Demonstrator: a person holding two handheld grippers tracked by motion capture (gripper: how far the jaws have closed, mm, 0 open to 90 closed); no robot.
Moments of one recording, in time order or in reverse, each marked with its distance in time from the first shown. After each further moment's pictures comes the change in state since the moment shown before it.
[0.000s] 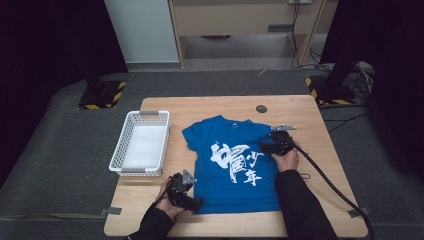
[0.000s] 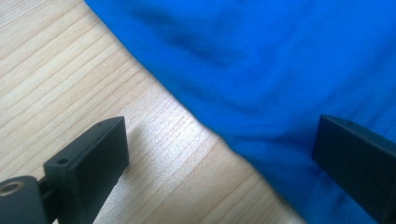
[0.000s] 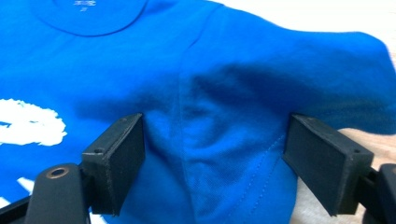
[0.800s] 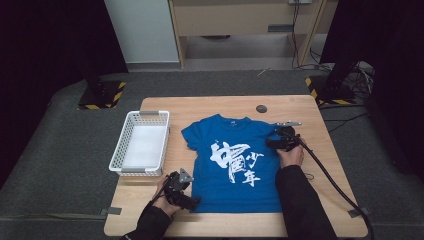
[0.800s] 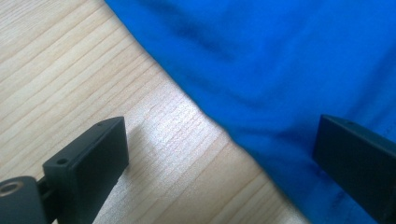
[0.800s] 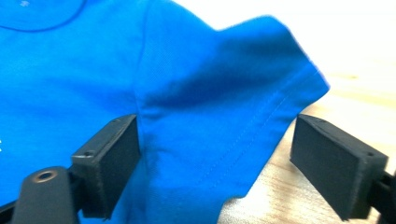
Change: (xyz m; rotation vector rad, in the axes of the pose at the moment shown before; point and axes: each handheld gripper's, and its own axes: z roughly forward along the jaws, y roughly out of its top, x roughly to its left) left arm 0.009 -0.002 -0.003 0.016 0.003 0.001; right arm -0.022 0.007 0.003 0.028 -0.075 0.031
